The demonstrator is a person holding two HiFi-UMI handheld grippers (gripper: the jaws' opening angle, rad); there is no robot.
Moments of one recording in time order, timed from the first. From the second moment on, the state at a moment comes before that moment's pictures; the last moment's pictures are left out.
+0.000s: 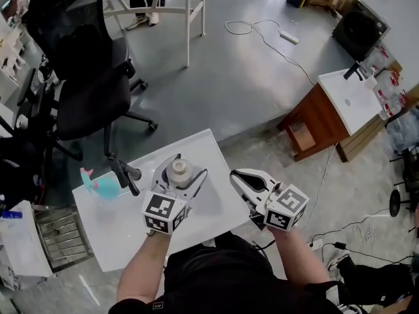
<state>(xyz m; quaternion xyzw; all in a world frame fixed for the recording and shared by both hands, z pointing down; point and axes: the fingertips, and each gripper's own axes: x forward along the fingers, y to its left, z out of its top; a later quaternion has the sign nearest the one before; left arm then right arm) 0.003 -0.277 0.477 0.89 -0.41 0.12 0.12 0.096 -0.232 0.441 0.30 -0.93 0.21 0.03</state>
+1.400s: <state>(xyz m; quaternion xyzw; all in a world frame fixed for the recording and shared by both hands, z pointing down) 0.059 -0.390 0.638 0.85 -0.46 0.16 0.18 0.116 -0.281 0.538 0.25 -0.93 0.26 0.09</state>
